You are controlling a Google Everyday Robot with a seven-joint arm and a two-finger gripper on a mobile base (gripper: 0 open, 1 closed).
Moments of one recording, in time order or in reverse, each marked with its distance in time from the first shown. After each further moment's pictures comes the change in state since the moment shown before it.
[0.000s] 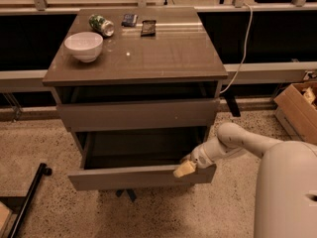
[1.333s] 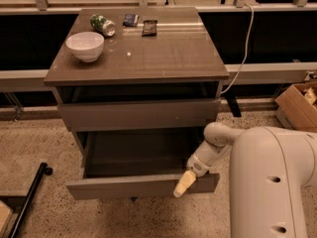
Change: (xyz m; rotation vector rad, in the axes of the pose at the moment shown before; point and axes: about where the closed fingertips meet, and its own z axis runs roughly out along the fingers) arm 0.048 0.040 0.022 -0.132 0.307 0.066
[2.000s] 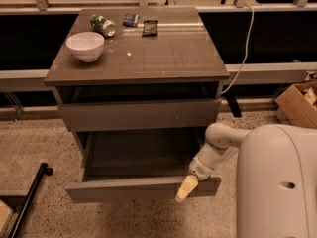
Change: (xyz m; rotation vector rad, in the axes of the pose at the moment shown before) arm 0.014 0.029 -0.010 -0.009 0.036 0.003
